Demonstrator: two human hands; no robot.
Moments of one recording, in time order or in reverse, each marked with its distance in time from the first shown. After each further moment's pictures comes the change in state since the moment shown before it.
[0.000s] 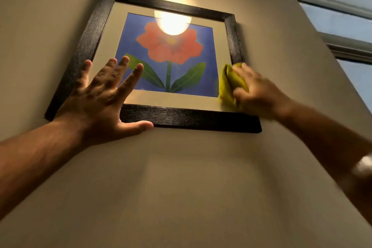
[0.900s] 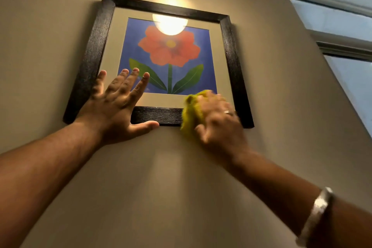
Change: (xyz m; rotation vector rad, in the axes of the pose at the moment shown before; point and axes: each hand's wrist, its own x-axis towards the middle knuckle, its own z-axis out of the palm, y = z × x) left_hand -0.001 0.000 0.002 -0.017 -0.063 0.045; right_hand -0.079 -0.097 0.058 -0.115 0.137 -0.003
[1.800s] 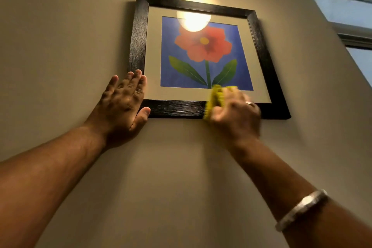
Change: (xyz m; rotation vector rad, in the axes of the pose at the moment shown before) left_hand -0.055 -0.074 -0.008 -0.157 0.002 0.001; right_hand 0.013 -0.090 0.008 -0.052 0.125 0.313
